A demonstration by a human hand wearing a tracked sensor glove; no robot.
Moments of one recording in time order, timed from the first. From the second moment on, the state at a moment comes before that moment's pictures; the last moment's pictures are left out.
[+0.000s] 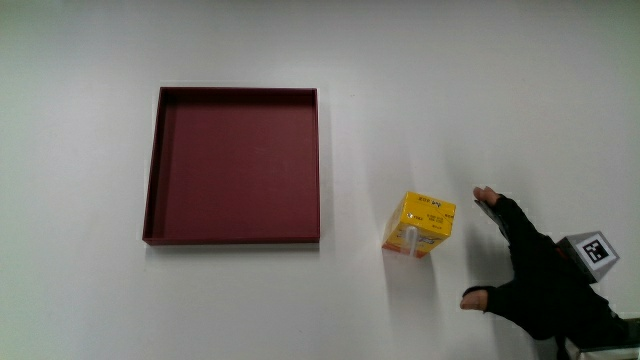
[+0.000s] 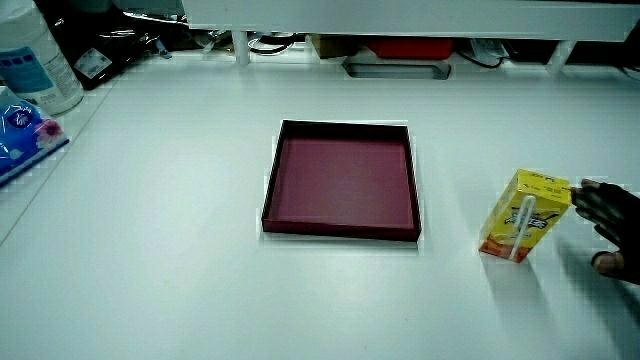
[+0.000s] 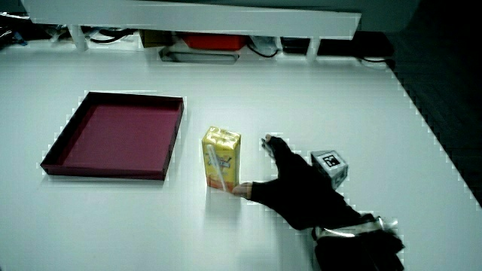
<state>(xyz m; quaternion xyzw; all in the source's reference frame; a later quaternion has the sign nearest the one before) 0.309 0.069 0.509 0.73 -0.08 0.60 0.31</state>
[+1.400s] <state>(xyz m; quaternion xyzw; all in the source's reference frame) 0.267 0.044 0.526 0.69 -0.08 0.68 0.24</state>
